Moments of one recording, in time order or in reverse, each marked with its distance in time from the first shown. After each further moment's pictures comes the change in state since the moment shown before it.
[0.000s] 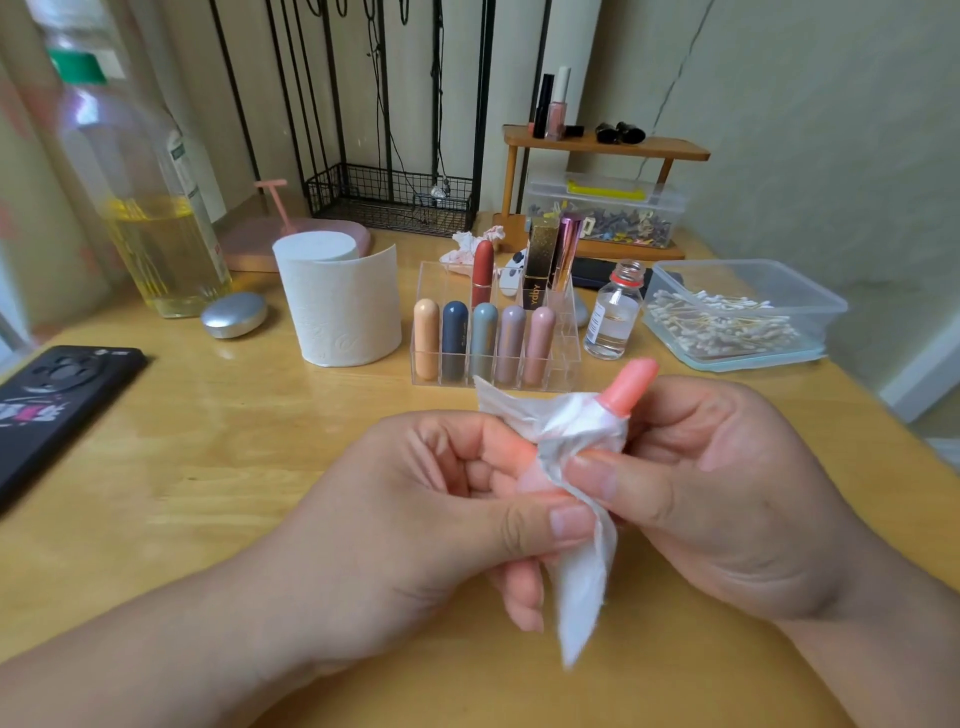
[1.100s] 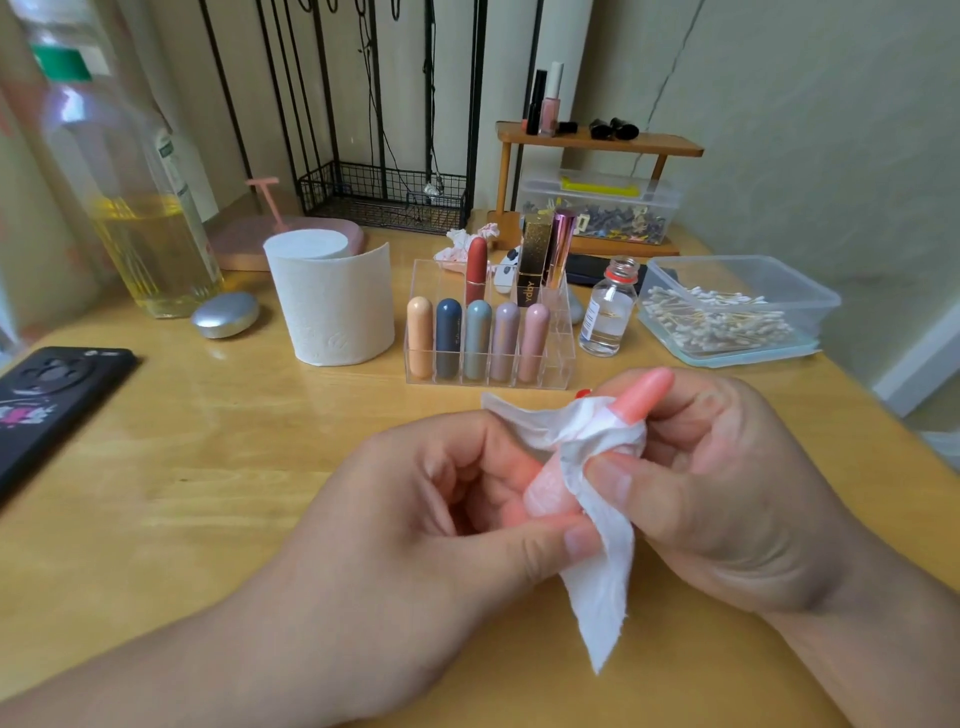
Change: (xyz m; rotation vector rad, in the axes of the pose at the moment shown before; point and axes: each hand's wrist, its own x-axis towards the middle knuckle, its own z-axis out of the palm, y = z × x) left_hand -0.010 -0.001 0.010 0.242 0.139 0.111; right_hand -0.001 0.005 -0.002 -0.084 0.129 -0.080
